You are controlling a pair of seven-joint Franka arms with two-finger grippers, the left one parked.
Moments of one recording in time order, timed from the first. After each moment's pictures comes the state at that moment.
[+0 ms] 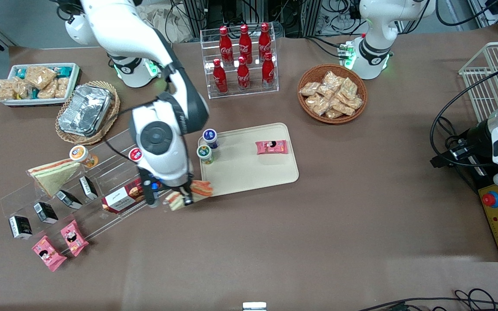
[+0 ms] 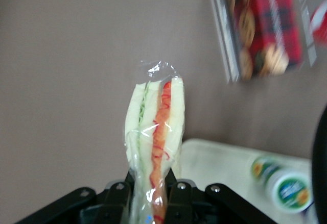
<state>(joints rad) 0.88 0.59 -0.45 -1.50 0.20 2.10 1.69</state>
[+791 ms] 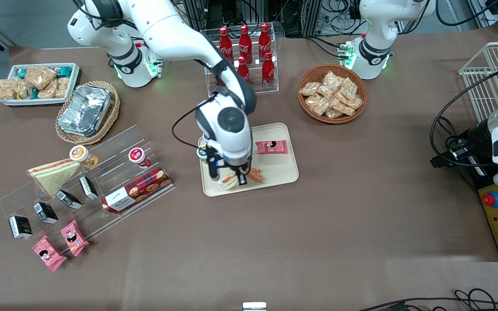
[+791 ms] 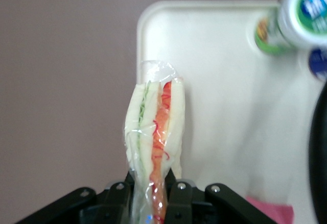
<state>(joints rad) 1.05 0.71 -0.36 -1.50 0.20 2.25 2.07</state>
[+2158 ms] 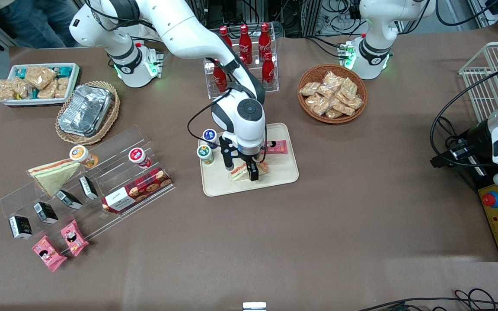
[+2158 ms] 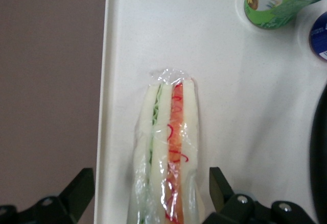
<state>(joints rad) 1.12 0.76 -0.37 -1.55 0.16 2.33 2.11</state>
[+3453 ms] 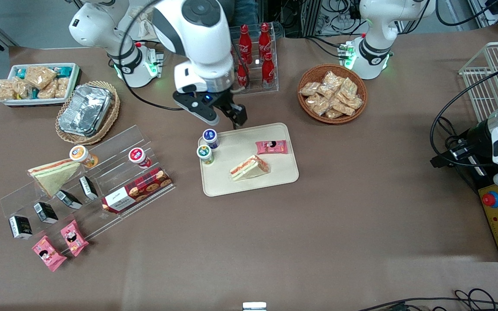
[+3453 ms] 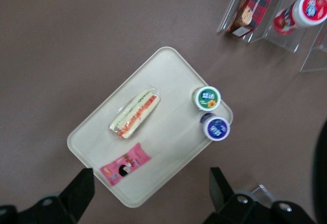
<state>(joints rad) 1.07 0.21 -0.34 -1.52 0.03 1.76 1.31</state>
